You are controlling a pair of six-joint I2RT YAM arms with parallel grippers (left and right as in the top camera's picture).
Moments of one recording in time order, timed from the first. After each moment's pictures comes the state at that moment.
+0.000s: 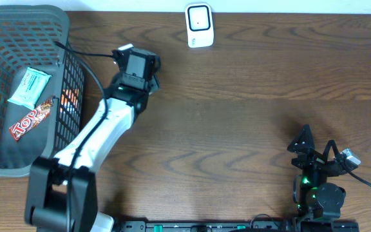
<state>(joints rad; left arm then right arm) -0.32 1.65 1.12 -0.35 -0.34 -0.58 -0.06 0.01 0.01 -0.05 0.20 0.58</state>
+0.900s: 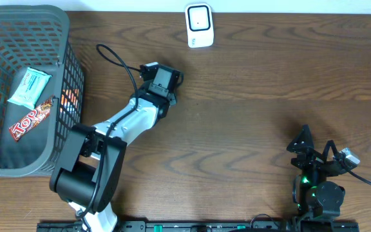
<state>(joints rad) -0.43 1.86 1.09 -0.24 -0.34 -0.62 -0.06 0.04 0.01 -0.05 0.20 0.58</state>
